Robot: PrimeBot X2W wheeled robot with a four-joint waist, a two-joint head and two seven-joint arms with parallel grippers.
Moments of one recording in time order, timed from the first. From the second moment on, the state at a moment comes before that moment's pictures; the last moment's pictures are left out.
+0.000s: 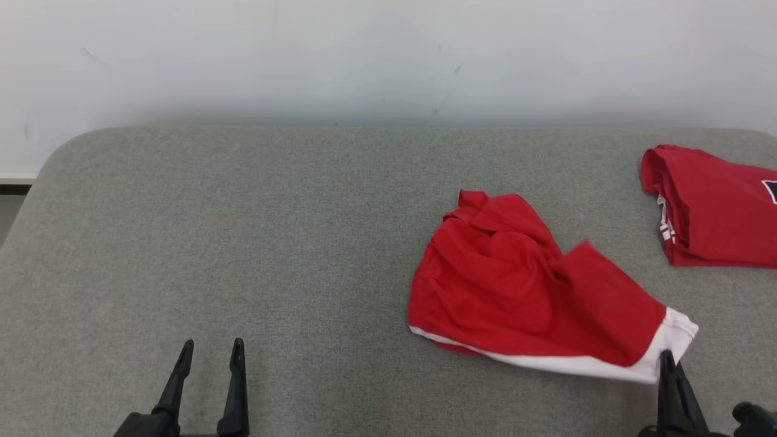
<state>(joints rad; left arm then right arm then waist) 0.00 0.05 -0.02 0.15 -0.18 -0.13 -0.26 0.01 -0.07 -0.11 0.30 0.42 0.13 -0.26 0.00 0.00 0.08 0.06</state>
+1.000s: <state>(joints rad) 0.03 0.06 0.04 0.13 -0.17 -0.13 -0.26 0.00 -0.11 0.01 0.08 0.26 0.13 -0.26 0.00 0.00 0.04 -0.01</state>
